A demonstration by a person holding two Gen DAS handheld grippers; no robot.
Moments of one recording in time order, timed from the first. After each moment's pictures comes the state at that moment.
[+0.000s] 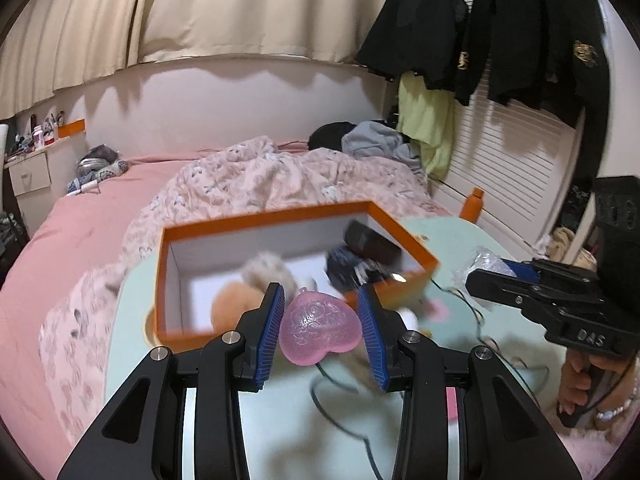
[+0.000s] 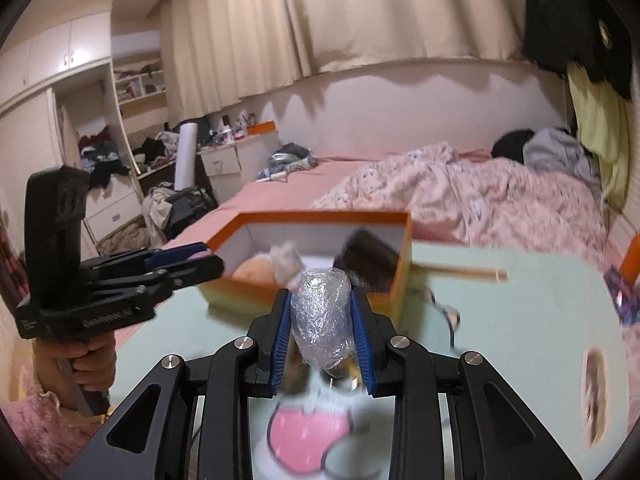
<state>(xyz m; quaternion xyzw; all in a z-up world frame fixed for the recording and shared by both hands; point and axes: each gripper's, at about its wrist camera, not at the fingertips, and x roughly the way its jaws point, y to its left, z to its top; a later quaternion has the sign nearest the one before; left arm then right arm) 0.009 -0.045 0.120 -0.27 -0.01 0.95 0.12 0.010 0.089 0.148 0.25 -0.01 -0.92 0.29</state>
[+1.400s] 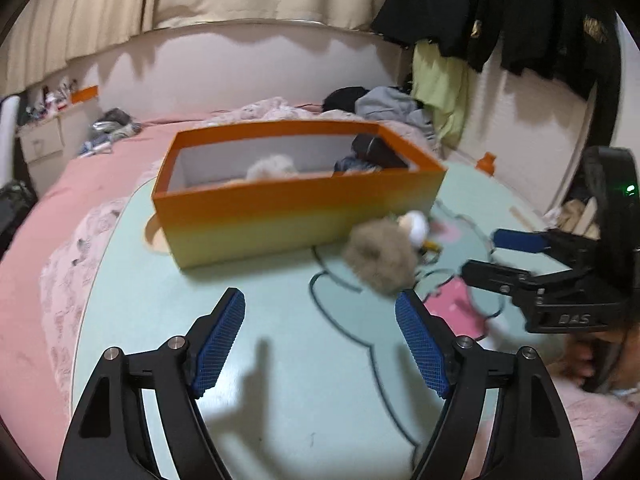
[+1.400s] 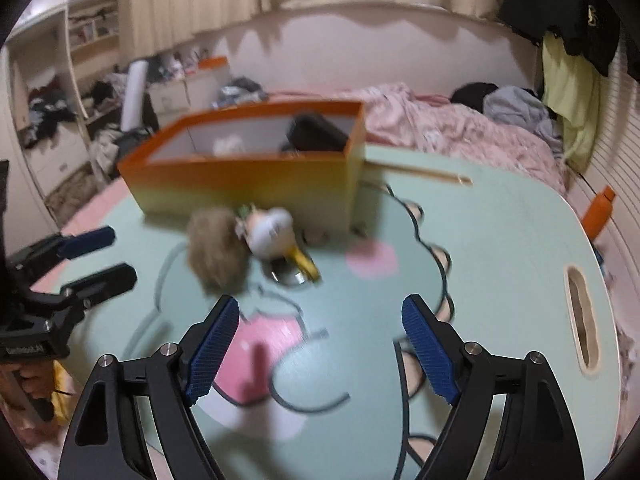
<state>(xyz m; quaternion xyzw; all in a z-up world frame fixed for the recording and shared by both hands) 0.062 -0.039 0.051 -0.33 -0.02 0.94 0.09 0.031 0.094 0.073 0.36 0.06 -0.91 0.19</state>
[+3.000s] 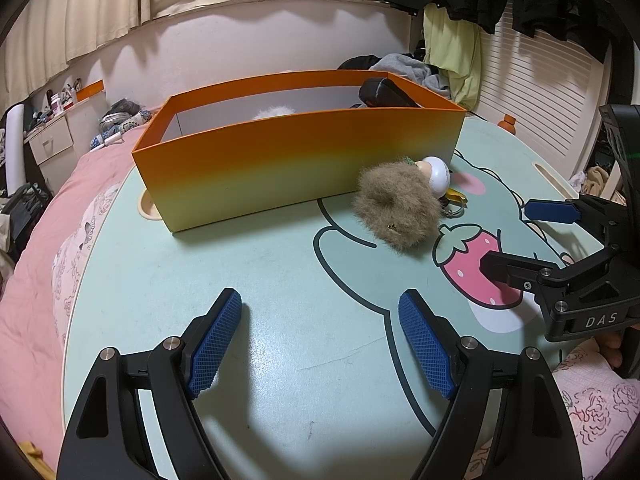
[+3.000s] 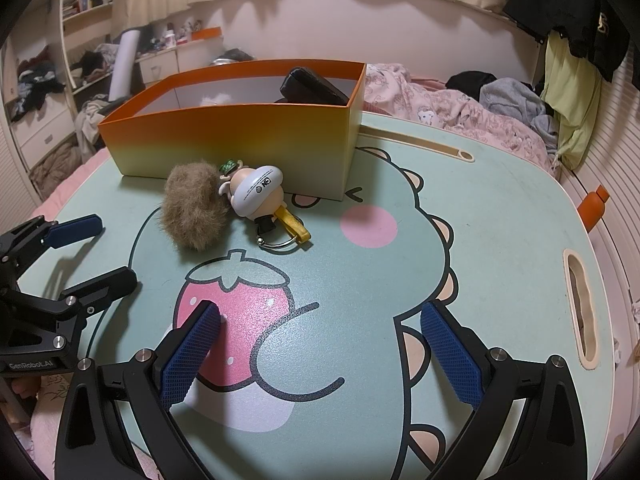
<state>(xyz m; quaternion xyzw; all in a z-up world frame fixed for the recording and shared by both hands) 0.060 -0.029 0.031 -0.37 0.02 0.93 0.07 0.028 0.089 0.058 0.39 0.09 -0.90 0.17</state>
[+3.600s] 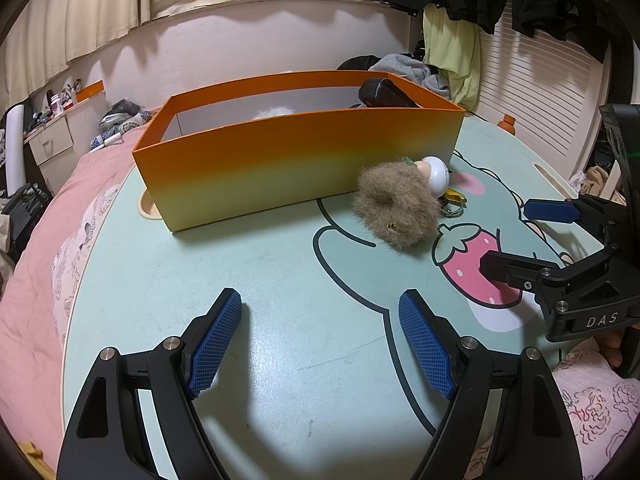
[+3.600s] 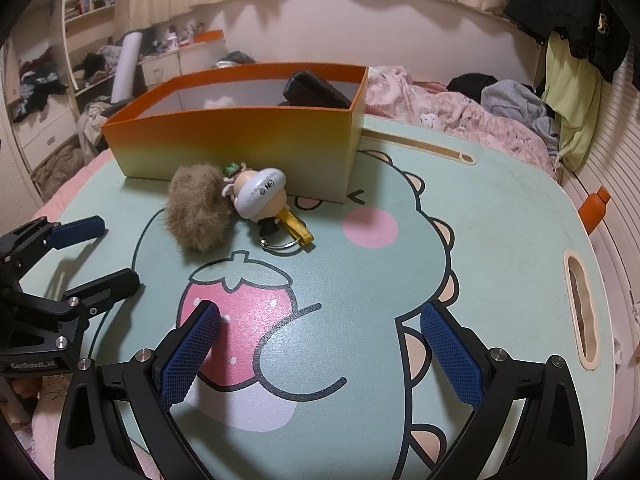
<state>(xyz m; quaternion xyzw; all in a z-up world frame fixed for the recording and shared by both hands) 0.060 -0.029 0.031 -0.37 0.01 0.93 0.07 0.032 0.088 0.060 0.38 0.09 -0.90 0.18</state>
